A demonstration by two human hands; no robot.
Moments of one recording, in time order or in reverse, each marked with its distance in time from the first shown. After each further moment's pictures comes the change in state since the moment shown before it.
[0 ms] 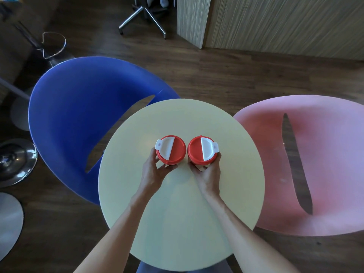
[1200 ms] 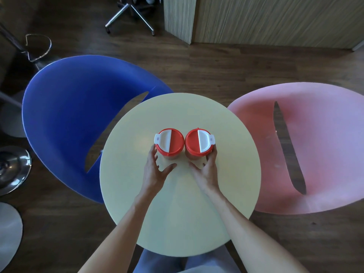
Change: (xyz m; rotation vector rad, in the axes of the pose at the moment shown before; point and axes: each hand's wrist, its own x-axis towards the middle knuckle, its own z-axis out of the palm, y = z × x) left_hand -0.010 -0.041 -0.007 0.146 -0.025 -0.015; right_hand -0.015 0.029 0.004 0.095 -0.092 -0.060
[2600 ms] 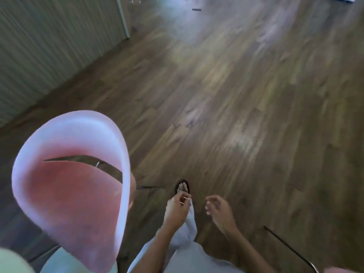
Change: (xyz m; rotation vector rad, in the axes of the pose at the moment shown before) left_hand -0.269 0.148 0.678 0.642 -0.951 0.281; right_hand -0.205 0.275 -0.625 0.293 0.742 0.574
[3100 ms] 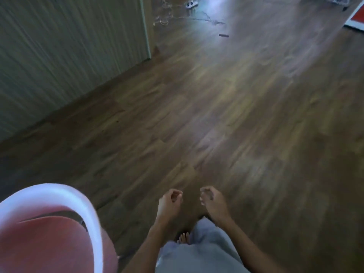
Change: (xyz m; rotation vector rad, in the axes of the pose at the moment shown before) left_hand 0.302 0.157 -0.099 -0.140 0.194 -0.078; right_hand 0.305 -0.265 -0.017 -0.086 -0.154 -0.167
